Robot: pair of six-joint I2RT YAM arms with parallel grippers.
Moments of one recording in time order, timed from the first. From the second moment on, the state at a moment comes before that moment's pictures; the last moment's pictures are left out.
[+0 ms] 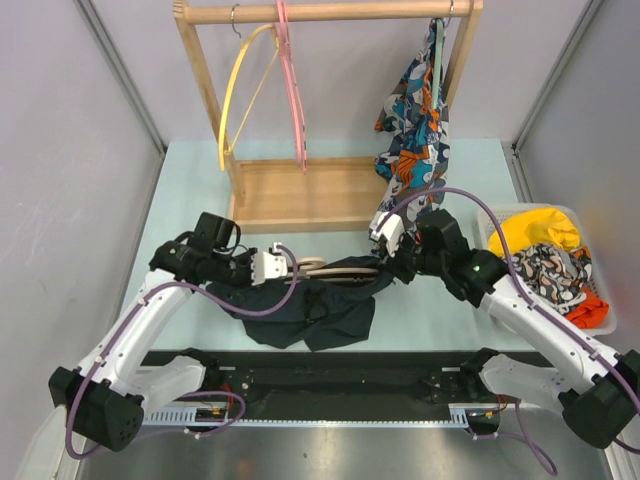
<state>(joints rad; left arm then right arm) -0.35 1.03 0.96 -1.04 0.46 1.04 0.63 1.02 0.91 -0.51 -0.30 -0.35</state>
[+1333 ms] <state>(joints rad) -0.36 0.86 1.01 -1.15 0.66 1.07 0.87 1.15 1.06 -0.52 -0.51 -0.63</state>
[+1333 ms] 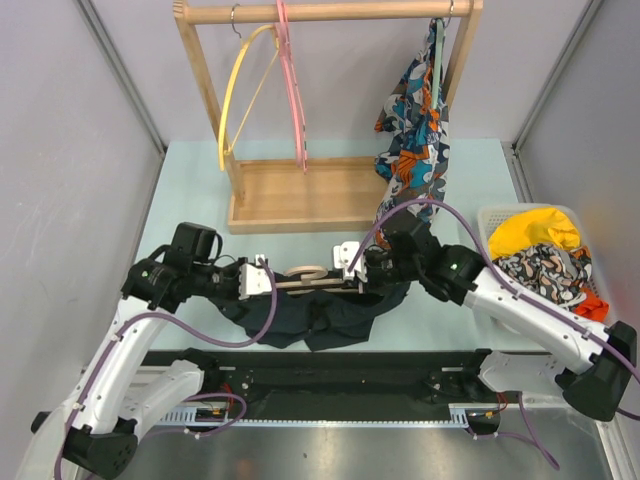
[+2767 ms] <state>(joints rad) -0.23 0.65 0.98 -0.54 0.68 0.36 0.64 1.40 1.93 -1.00 0.17 0.19</state>
